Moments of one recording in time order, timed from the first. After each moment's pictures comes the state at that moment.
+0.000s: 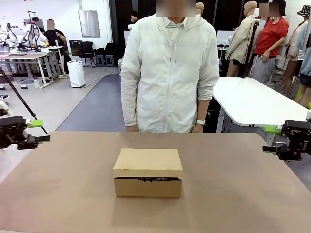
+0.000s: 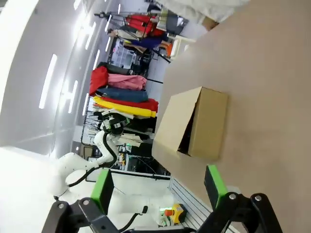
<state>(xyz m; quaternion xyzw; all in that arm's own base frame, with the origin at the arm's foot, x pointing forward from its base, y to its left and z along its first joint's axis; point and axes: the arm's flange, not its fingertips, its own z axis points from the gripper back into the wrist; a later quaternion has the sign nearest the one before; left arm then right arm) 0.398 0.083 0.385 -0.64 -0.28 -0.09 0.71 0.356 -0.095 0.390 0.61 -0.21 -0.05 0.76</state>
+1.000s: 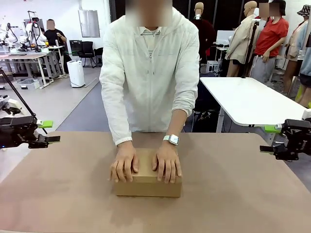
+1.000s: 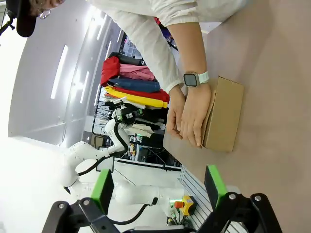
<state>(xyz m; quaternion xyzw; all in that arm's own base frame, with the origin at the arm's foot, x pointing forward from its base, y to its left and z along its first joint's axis) 0.404 0.060 0.387 -0.65 -0.26 -0.11 0.71 0.352 -0.085 0.394 0.64 -0.19 -0.03 0.74</state>
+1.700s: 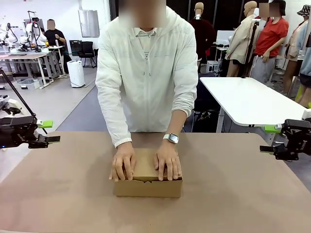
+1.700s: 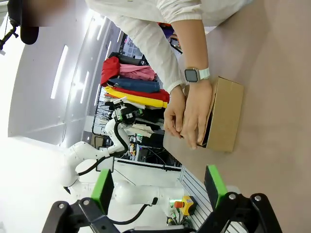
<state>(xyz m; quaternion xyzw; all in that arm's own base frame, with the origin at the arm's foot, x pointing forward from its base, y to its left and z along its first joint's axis) 0.404 0.060 0.387 -0.65 -0.26 -0.11 0.71 0.352 -0.085 0.394 0.64 -0.19 -0.03 0.74</state>
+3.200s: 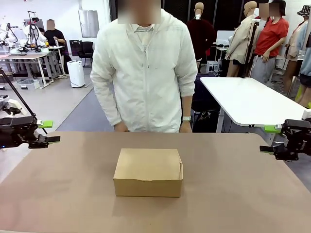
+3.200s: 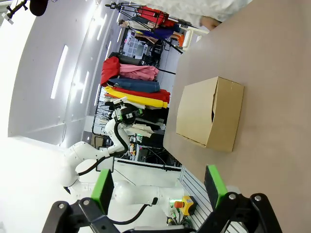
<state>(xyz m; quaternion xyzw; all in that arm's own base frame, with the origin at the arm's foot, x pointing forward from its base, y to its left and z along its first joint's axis) 0.404 0.060 0.387 -0.65 -0.26 -0.11 0.71 0.352 -0.085 0.394 0.64 -0.19 -0.03 0.74</state>
